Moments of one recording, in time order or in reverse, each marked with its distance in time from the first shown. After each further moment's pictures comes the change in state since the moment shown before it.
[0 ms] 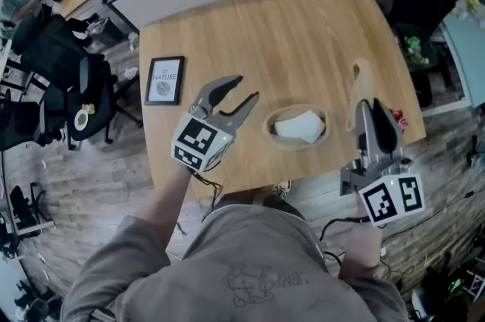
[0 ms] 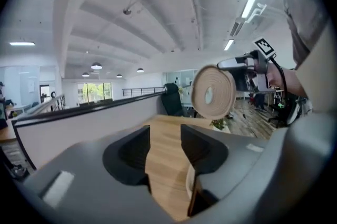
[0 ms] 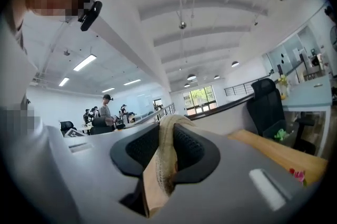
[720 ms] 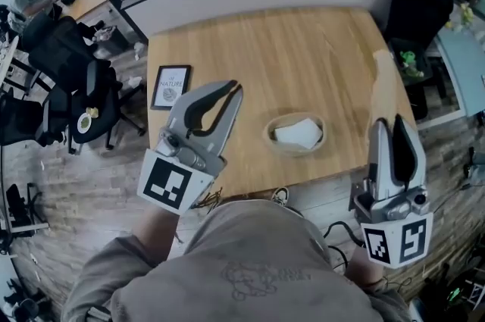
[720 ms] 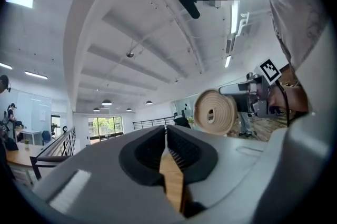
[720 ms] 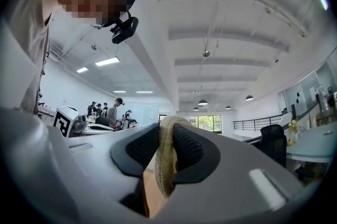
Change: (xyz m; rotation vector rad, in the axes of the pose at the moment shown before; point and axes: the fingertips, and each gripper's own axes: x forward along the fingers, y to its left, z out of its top) left arm -0.106 -0.025 0.148 0.111 -0.299 0.145; right arm -0.062 0.074 0.095 -0.296 -0.211 0.064
